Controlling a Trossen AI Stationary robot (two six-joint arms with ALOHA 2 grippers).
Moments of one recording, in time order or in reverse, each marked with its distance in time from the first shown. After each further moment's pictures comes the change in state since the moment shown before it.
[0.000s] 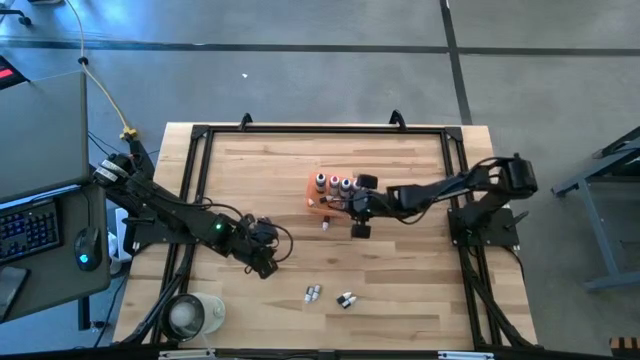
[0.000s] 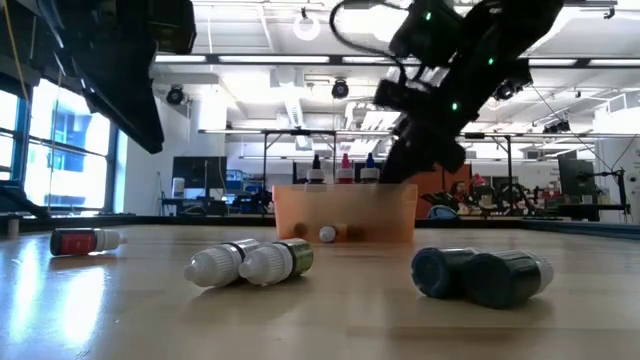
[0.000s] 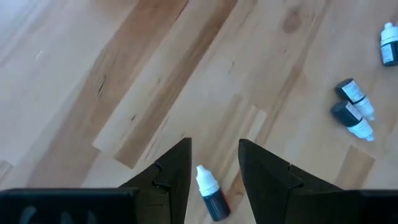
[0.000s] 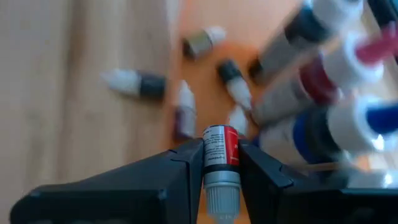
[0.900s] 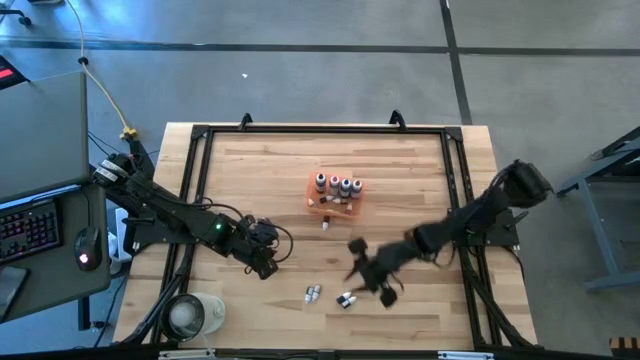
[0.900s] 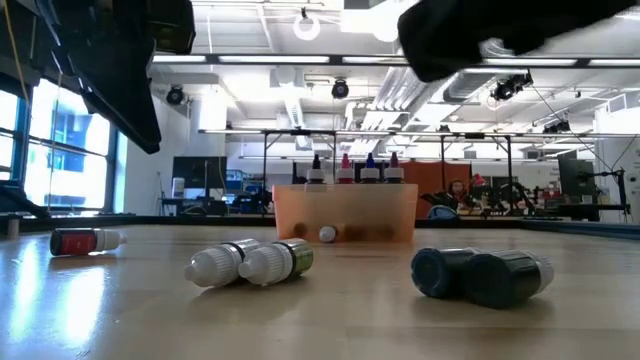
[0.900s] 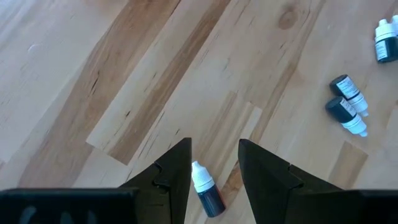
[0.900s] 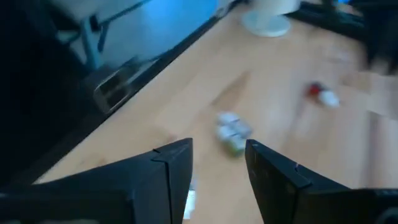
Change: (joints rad) left arm -0.001 0.000 0.000 0.005 0.018 -0.003; right arm 0.426 -0.058 -0.009 0.284 -0.346 -0.052
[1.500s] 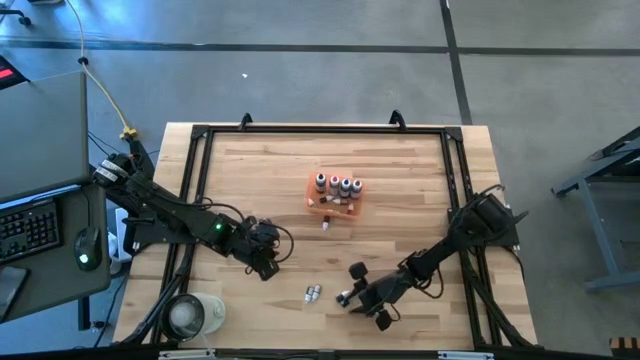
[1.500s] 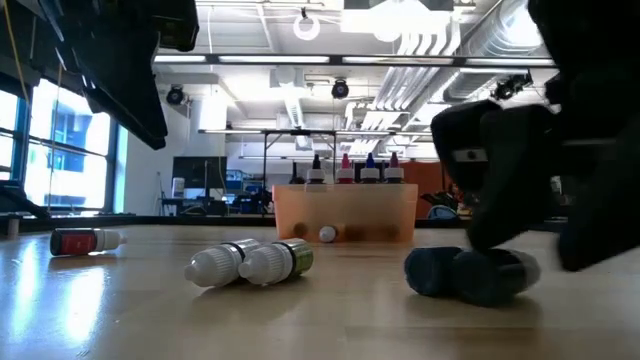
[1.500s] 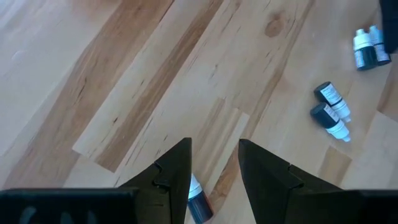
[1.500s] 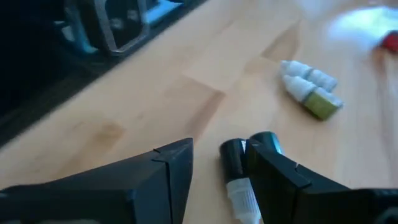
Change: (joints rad) left arm 0.000 0.000 0.000 0.042 0.005 0.003; right arm 0.187 0.413 -0.072 0.474 0.214 0.088
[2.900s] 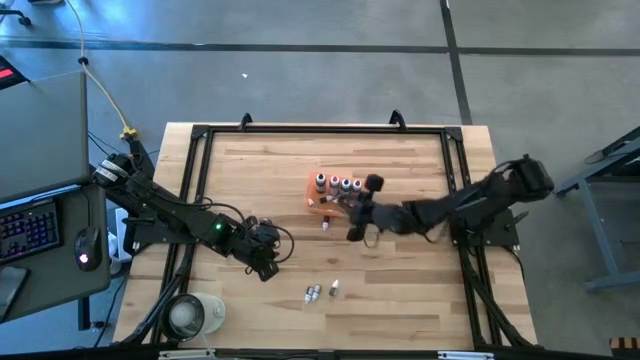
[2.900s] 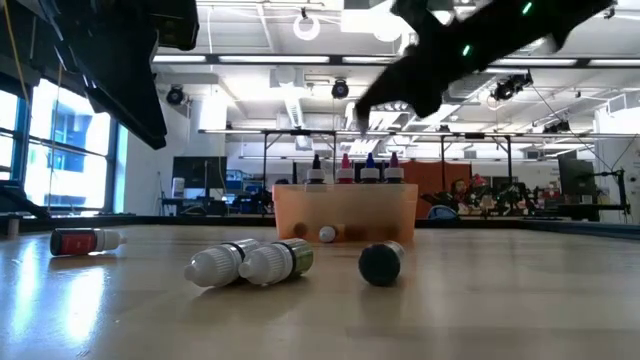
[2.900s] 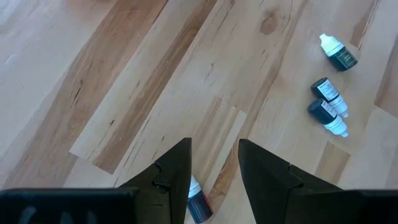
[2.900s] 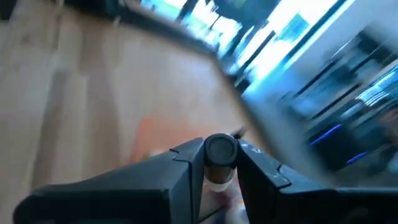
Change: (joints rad) left arm 0.000 0.000 0.000 0.006 0.010 0.027; right arm -0.408 -0.457 -0.002 -0.326 0.559 -0.260
